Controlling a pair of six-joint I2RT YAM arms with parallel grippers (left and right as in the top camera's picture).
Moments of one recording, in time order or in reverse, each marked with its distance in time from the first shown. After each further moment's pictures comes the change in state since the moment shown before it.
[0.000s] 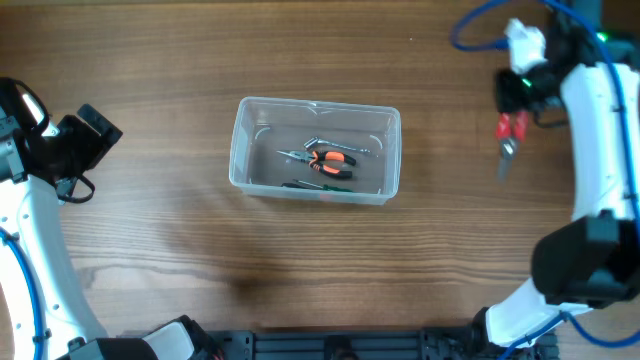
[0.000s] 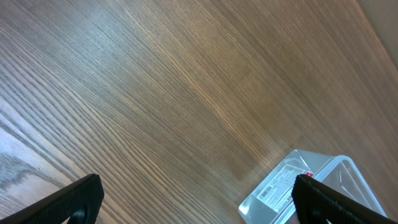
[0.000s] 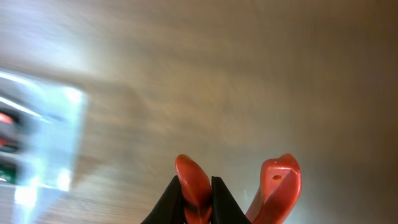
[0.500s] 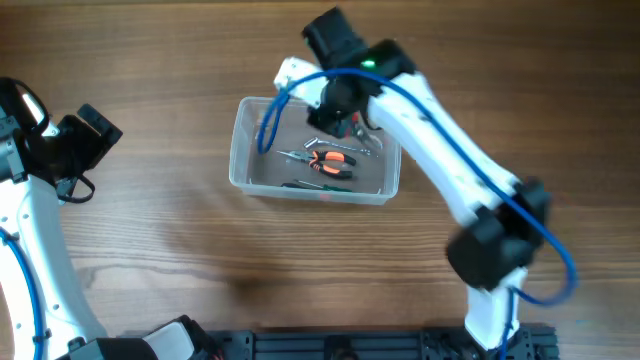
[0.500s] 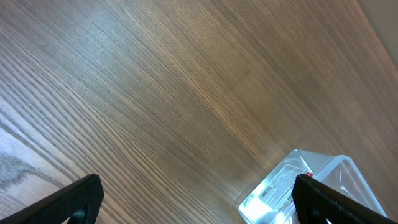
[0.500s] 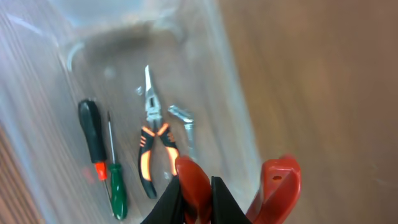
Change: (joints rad) left arm 0.000 0.000 0.000 0.000 0.000 0.000; right arm 0.628 0.235 0.112 0.127 -0.033 -0.377
